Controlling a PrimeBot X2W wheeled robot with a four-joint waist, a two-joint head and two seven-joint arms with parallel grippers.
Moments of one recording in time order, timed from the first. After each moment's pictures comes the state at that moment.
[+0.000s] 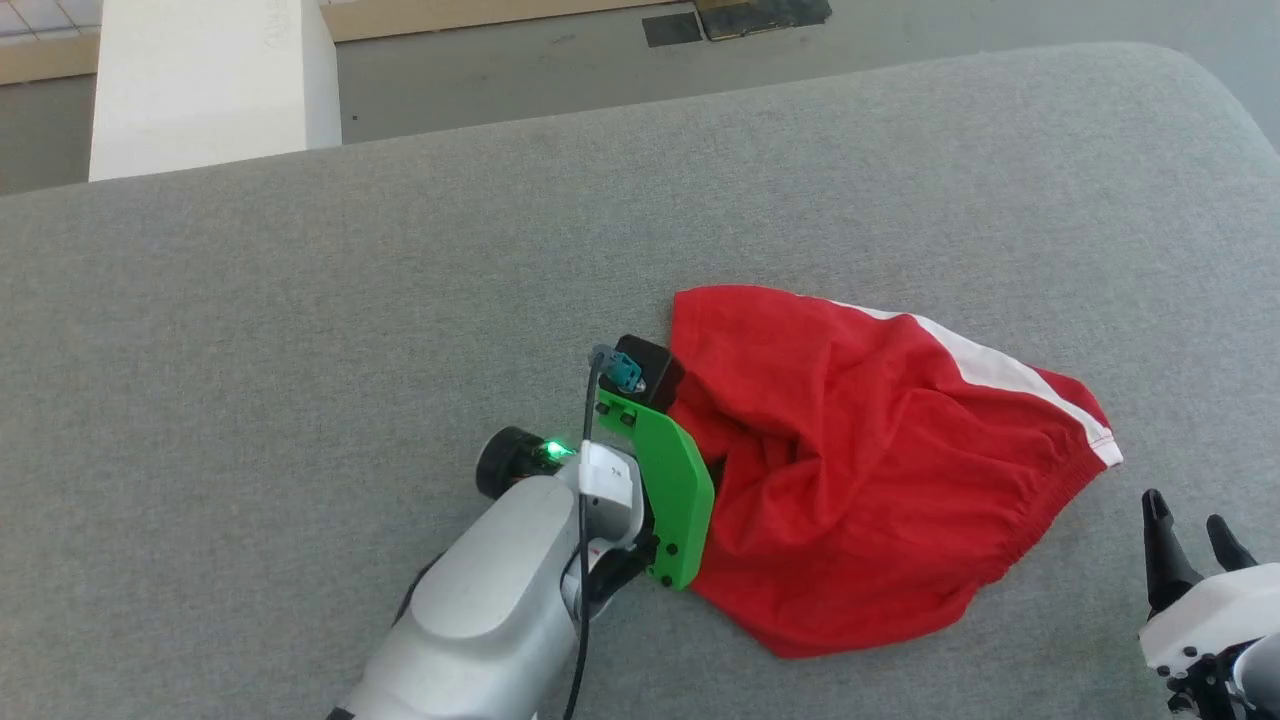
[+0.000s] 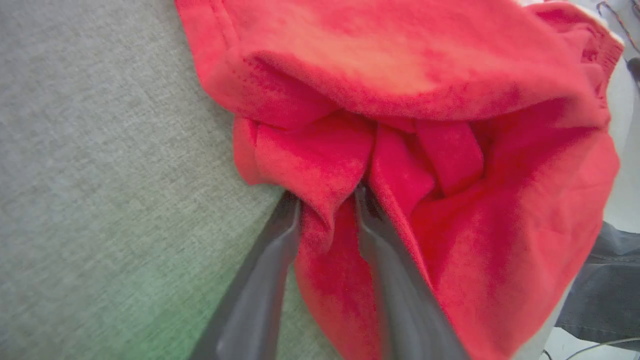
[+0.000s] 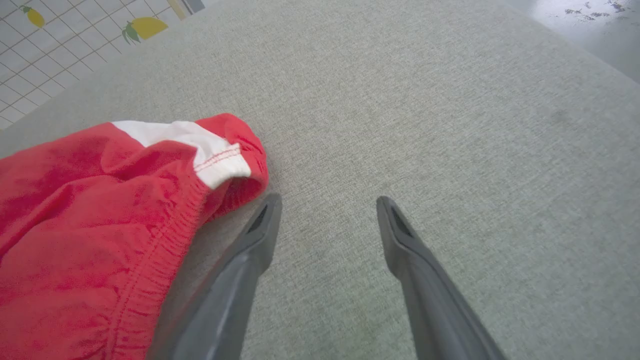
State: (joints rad) left arm -0.60 0.05 -0.68 0.55 -0.60 -0.08 0.44; right arm -0.04 -0.05 -0.39 0.18 0.32 0.13 0.20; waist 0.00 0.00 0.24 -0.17
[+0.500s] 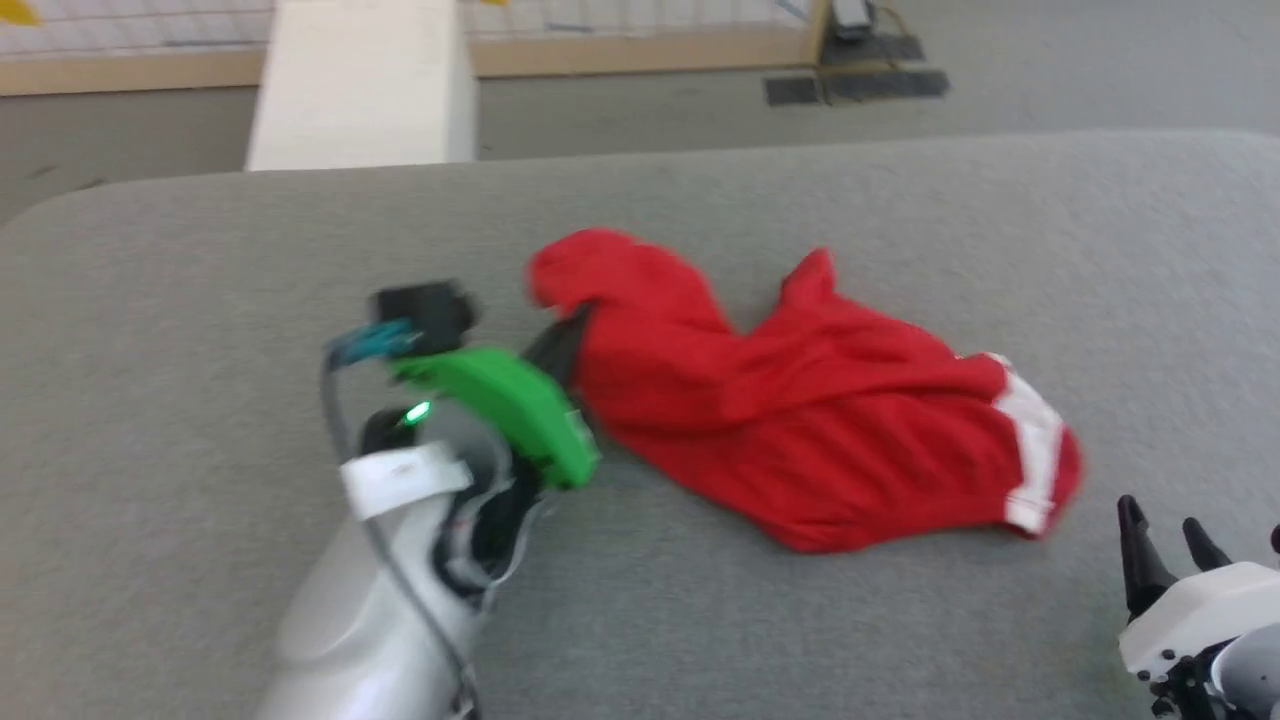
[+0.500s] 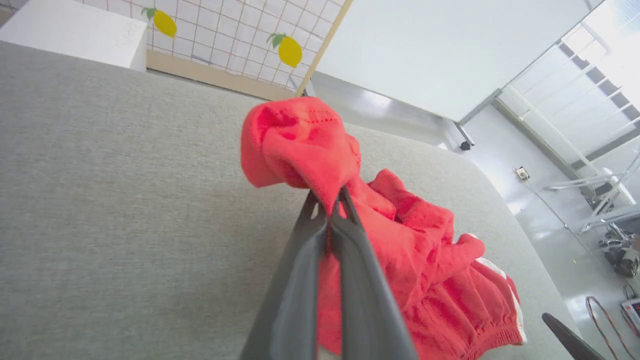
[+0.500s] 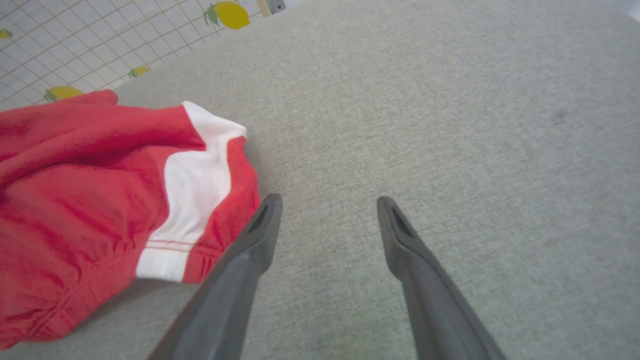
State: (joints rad) left arm -0.50 0.11 -0.41 0.31 -0.79 0.03 0.14; right arm -0.04 -0.05 -0.35 0.18 0.30 0.13 0.22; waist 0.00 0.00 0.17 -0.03
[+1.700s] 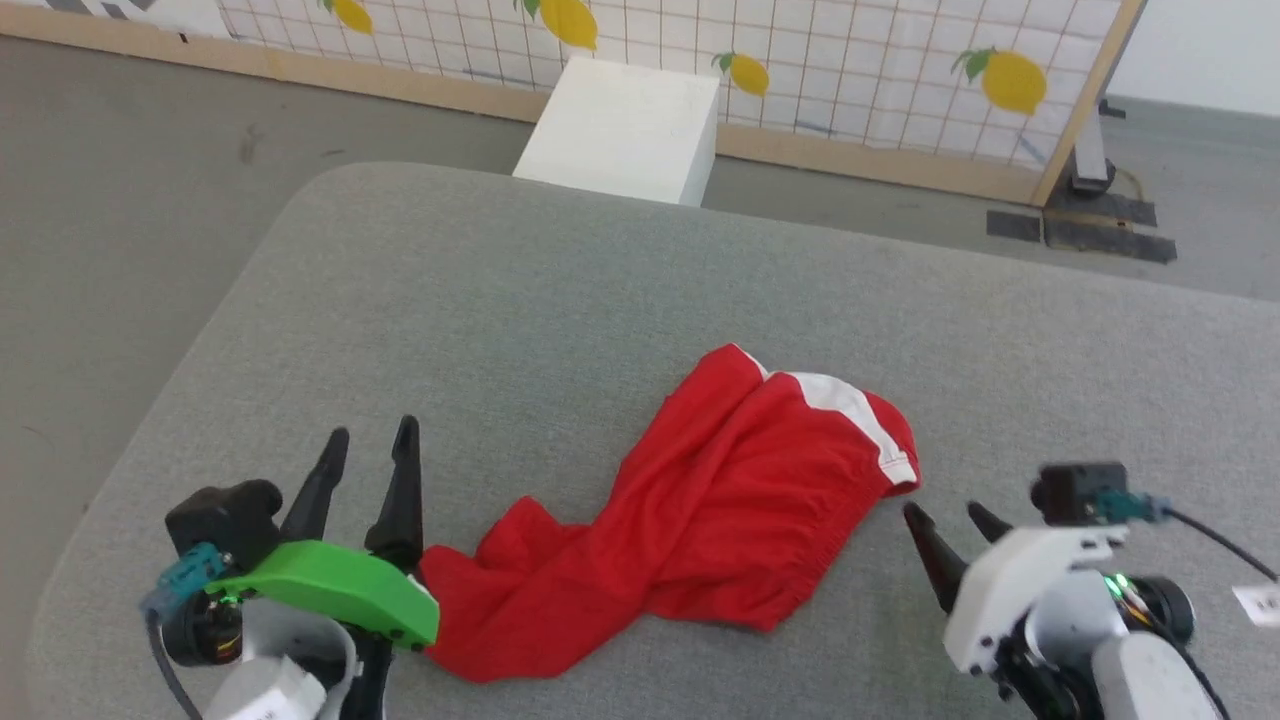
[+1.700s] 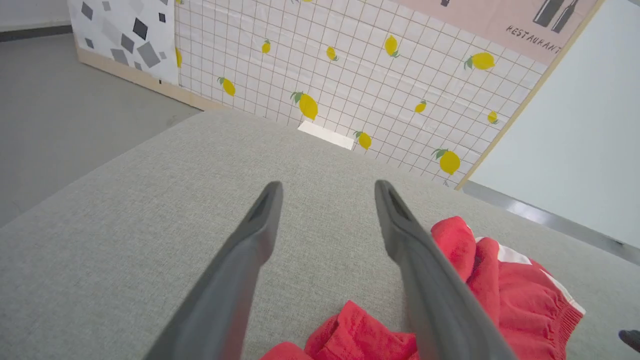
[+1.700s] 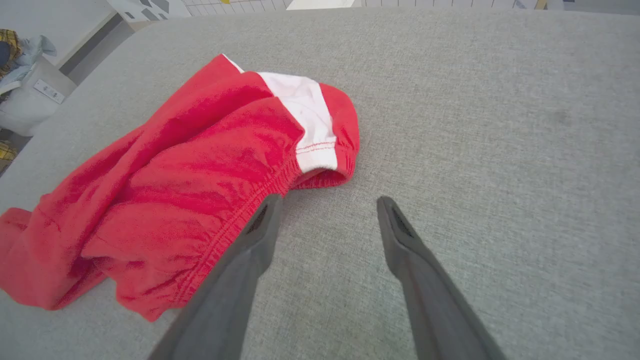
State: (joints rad) left arm -0.06 0.31 -0.27 -0.05 -0.67 0.17 -0.07; right arm -0.09 -0.05 -0.01 0.22 0.27 0.13 0.35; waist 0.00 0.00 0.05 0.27
